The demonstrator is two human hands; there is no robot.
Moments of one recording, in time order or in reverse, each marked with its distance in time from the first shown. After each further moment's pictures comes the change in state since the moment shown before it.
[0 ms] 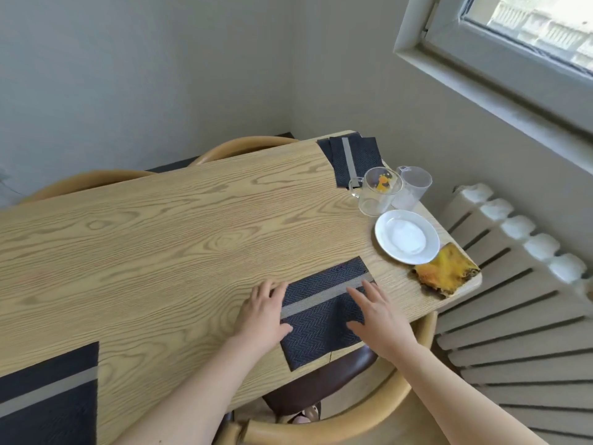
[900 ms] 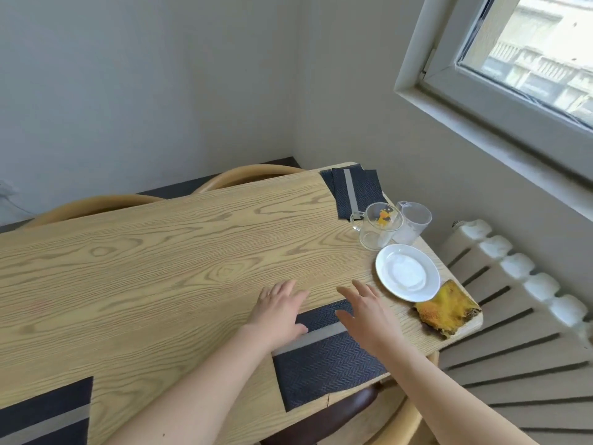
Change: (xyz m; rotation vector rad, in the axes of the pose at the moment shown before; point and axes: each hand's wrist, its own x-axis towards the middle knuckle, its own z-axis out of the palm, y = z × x) left_hand 0.040 0.025 -0.056 0.084 -0.099 0.186; right_hand 0.032 -0.032 -0.059 0.074 0.140 -0.034
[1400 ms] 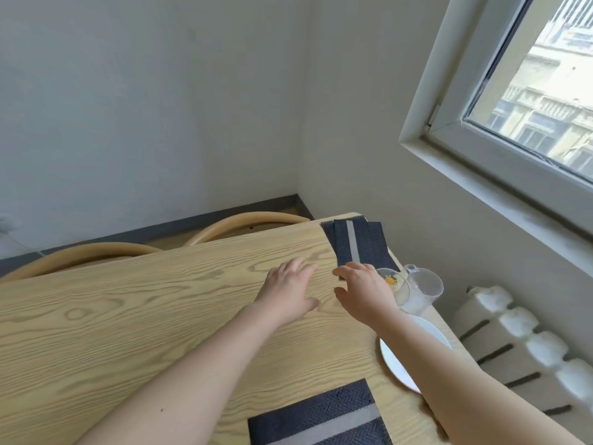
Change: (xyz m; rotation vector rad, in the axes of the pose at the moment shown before) left_hand 0.113 0.001 -0.126 -0.128 0.213 -0.056; right_hand 0.152 -0.004 -0.104 -0.064 0.139 -0.087
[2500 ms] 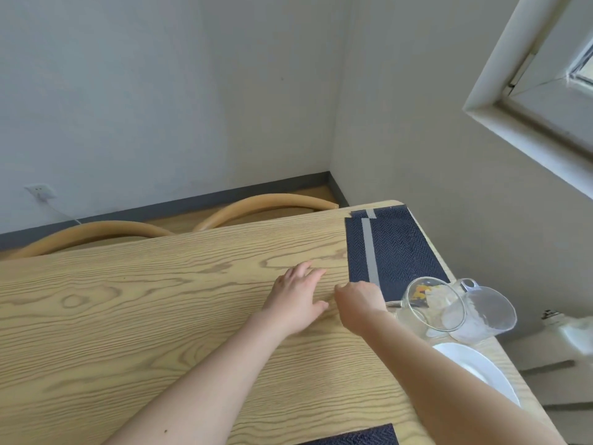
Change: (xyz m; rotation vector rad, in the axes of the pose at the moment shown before) left_hand 0.068 -0.041 0.052 -0.087 -0.045 -0.156; right_hand 0.089 -0.005 0.076 -0.466 -0.322 -0.189
